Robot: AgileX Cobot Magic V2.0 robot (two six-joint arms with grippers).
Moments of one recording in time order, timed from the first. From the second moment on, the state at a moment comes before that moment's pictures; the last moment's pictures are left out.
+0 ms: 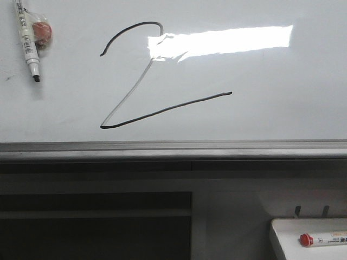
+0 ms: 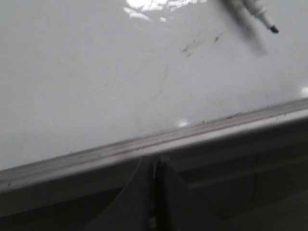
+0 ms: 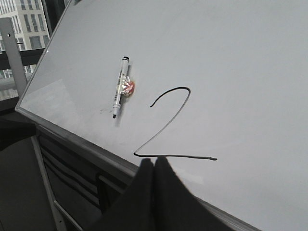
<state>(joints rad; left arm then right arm) -0.10 0.00 0.00 -0.17 0.32 0.36 0.68 0.09 -0.18 0.70 0.12 -0.64</state>
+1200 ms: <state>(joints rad) -0.09 0.00 0.00 -0.04 0.33 0.35 0.51 0.09 -0.02 0.29 -0.16 -0.31</state>
